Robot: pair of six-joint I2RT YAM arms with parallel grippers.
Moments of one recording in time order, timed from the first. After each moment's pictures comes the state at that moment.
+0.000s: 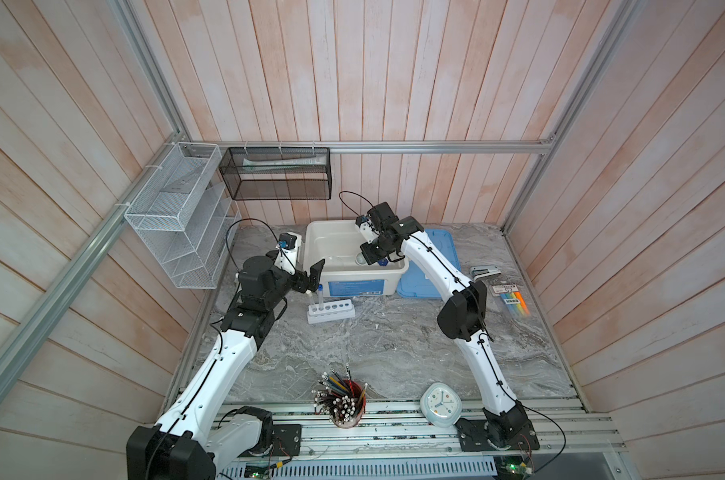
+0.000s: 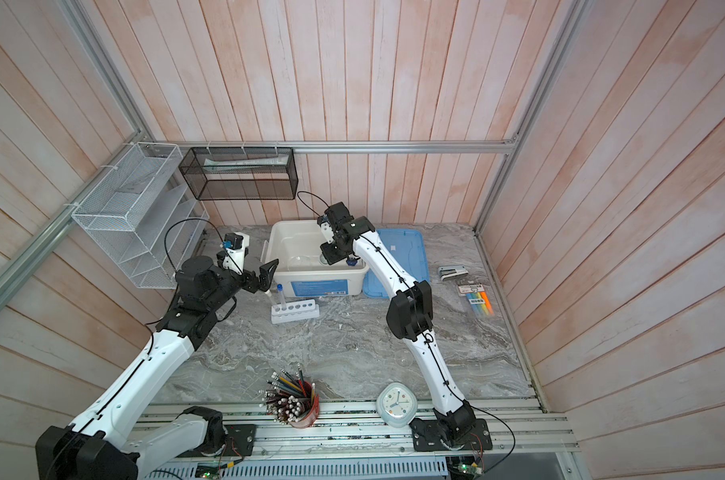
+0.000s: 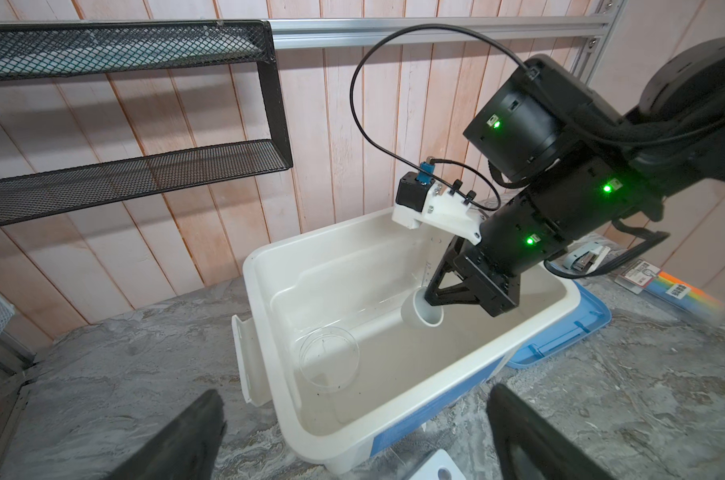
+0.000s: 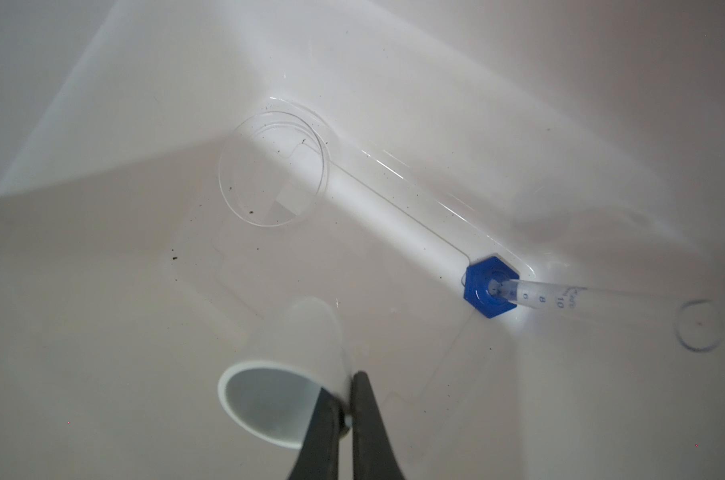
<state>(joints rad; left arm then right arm) -0.21 1.09 0.88 0.00 0.23 0.08 0.60 2.49 2.60 -1.11 -0.13 -0.02</state>
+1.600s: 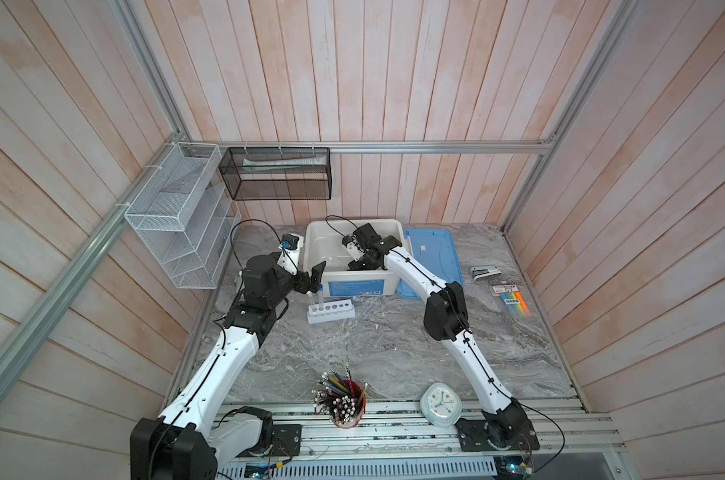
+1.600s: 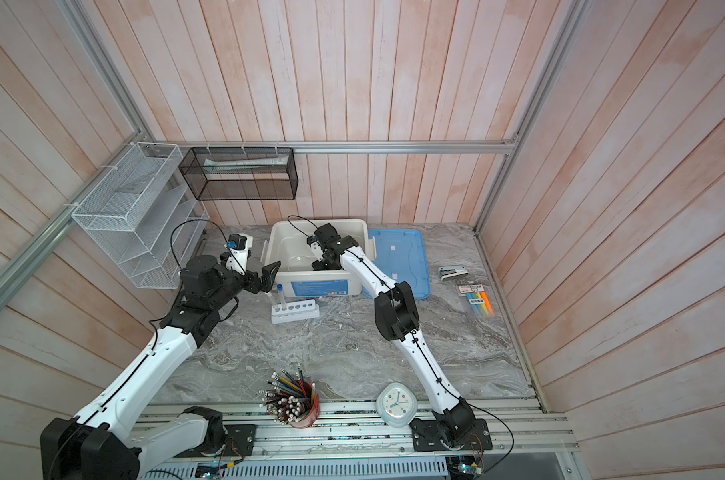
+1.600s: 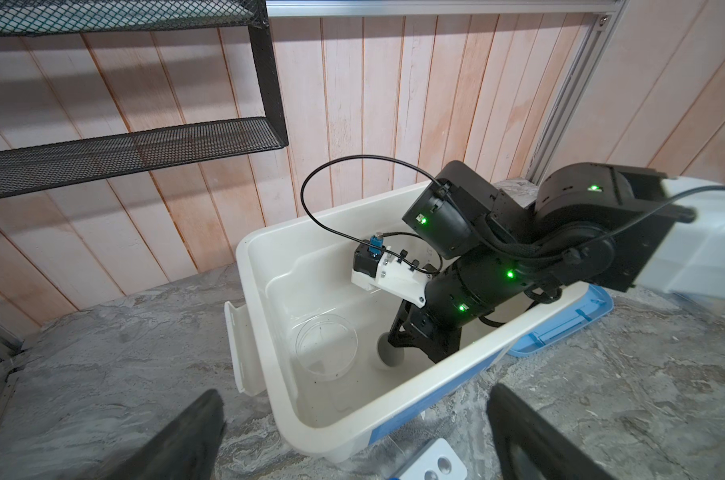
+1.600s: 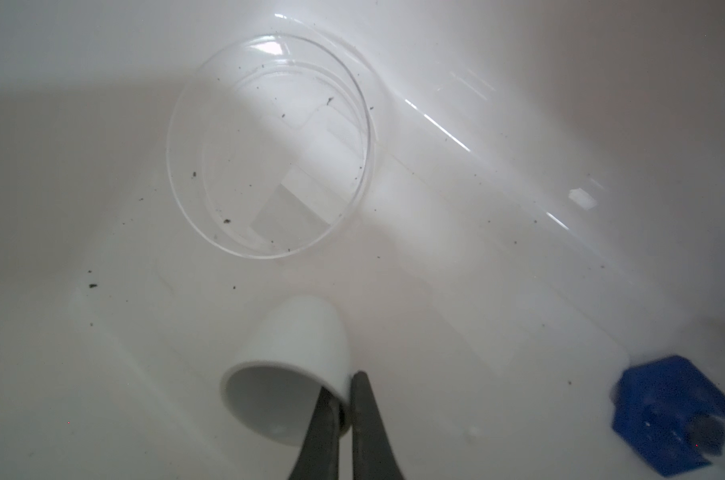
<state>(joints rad) -0.21 1.12 0.88 -0.01 0.24 0.08 0.64 2.67 2.57 -0.95 -0.16 -0.06</state>
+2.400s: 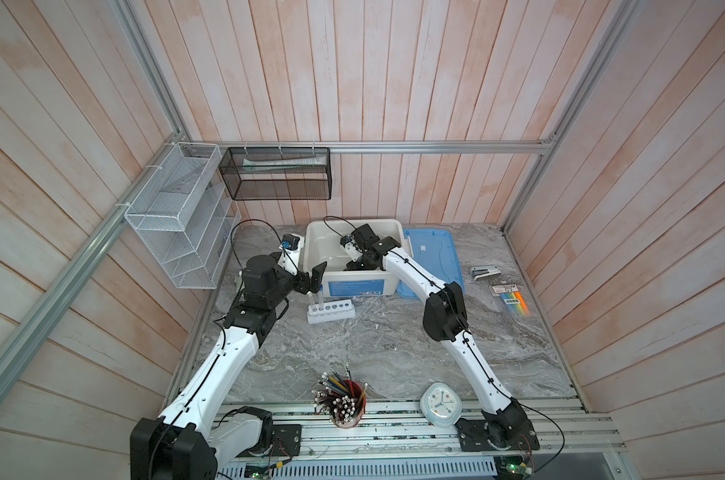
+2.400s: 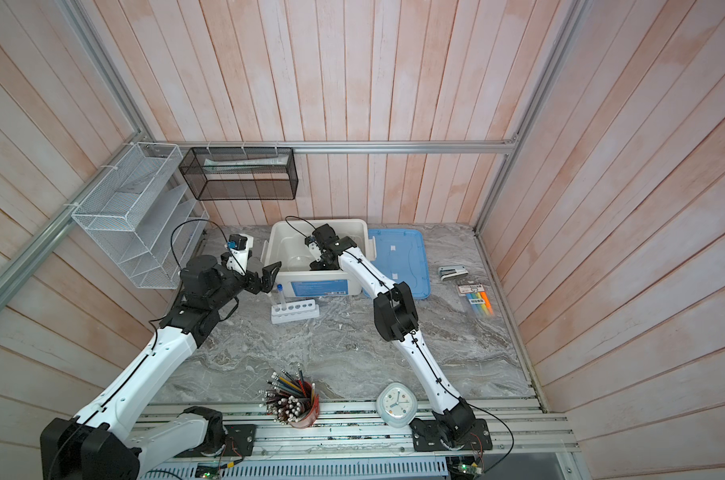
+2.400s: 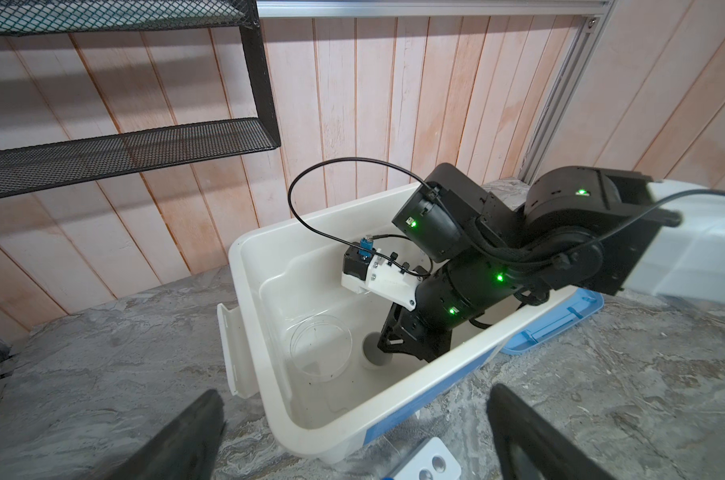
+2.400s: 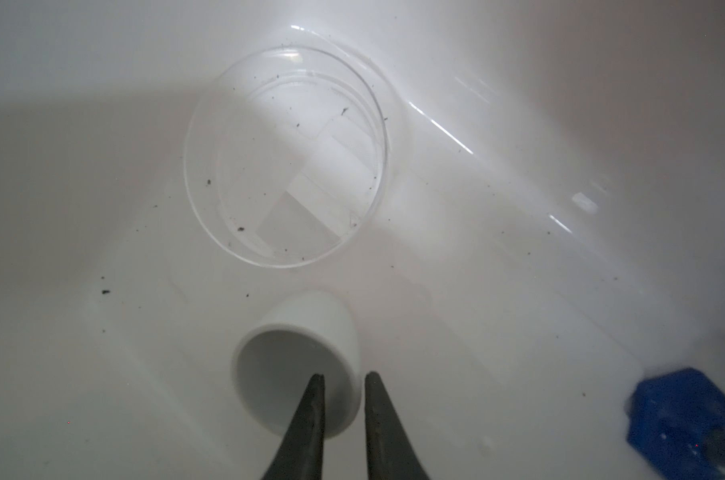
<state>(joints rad) -0.21 1.12 0.88 -0.01 0.25 0.07 0.65 2.67 2.57 -0.94 -0.16 -0.05</state>
